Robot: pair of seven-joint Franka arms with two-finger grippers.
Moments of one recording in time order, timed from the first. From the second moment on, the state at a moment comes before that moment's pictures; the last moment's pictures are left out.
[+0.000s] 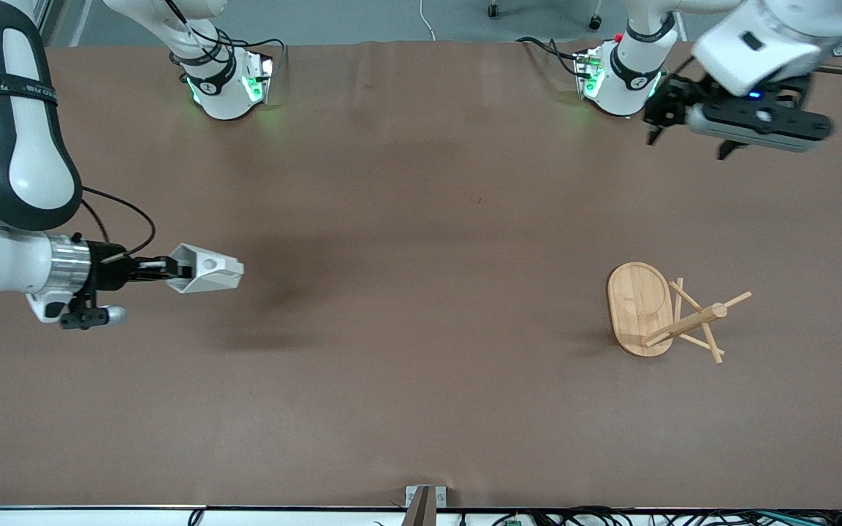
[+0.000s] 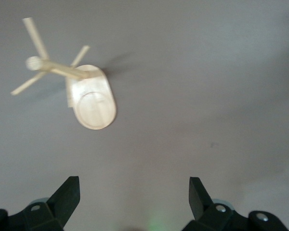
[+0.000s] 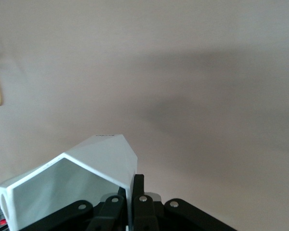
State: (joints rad) left arm -0.22 -0.05 -0.18 -1.53 -0.04 1.51 -0.06; right arm -0.05 0.34 0.06 -1.68 0.58 1.73 -0.17
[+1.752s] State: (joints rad) left arm -0.71 0.37 -0.18 -1.26 -0.10 1.77 0.28; right arm 0.25 0.30 0.07 -2.07 1.57 1.71 -0.52
